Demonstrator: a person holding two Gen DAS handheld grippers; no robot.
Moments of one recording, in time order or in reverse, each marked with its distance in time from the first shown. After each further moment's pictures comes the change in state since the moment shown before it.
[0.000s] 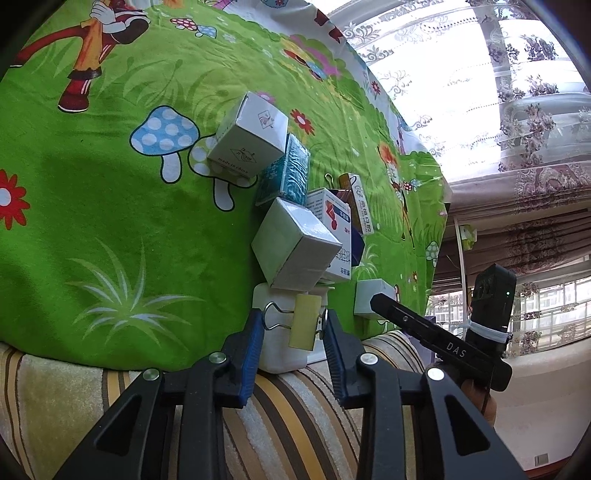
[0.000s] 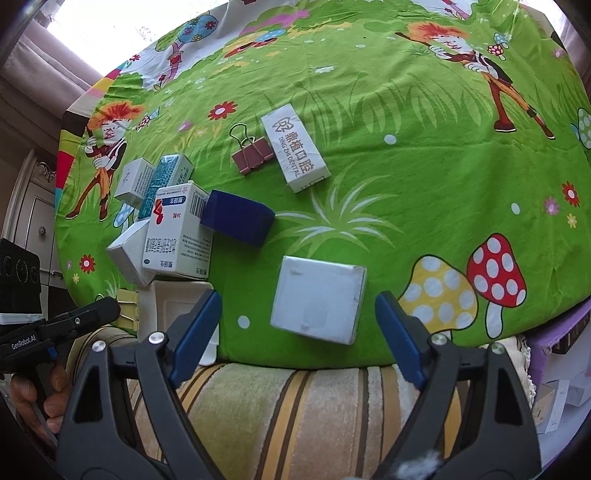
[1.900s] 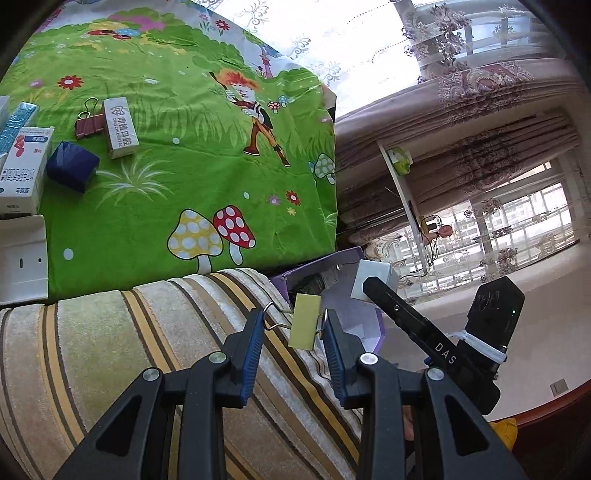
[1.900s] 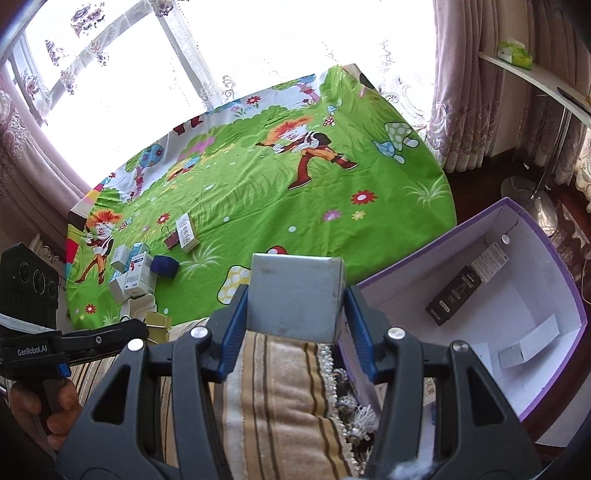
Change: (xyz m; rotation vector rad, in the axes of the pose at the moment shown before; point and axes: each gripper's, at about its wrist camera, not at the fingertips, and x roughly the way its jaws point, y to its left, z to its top) left arm 0.085 -0.202 -0.095 0.277 0.116 -0.157; right arm -0.175 -0.157 -0.112 0.209 -0.422 -0.097
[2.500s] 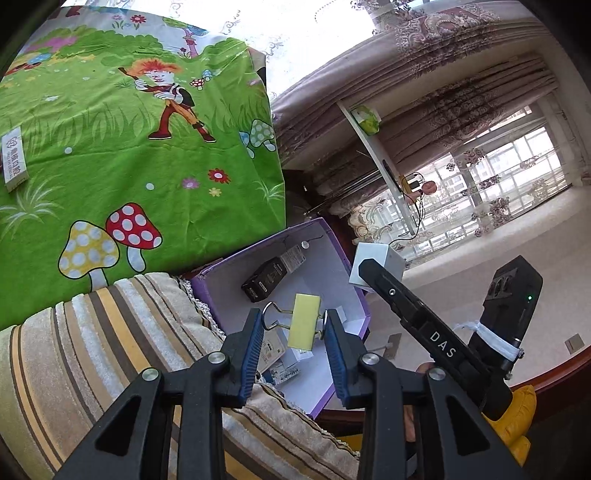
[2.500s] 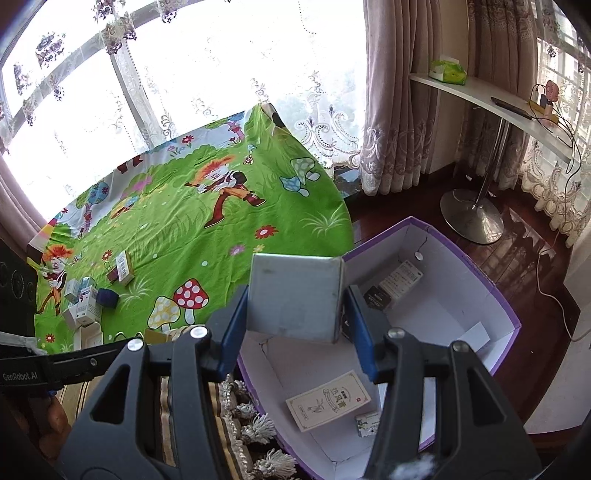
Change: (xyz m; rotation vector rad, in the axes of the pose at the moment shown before) left arm 0.069 -0.077 -0.003 0.170 0.088 -0.021; right arm -0.041 -0.056 0.008 0.053 -0.117 -0.191
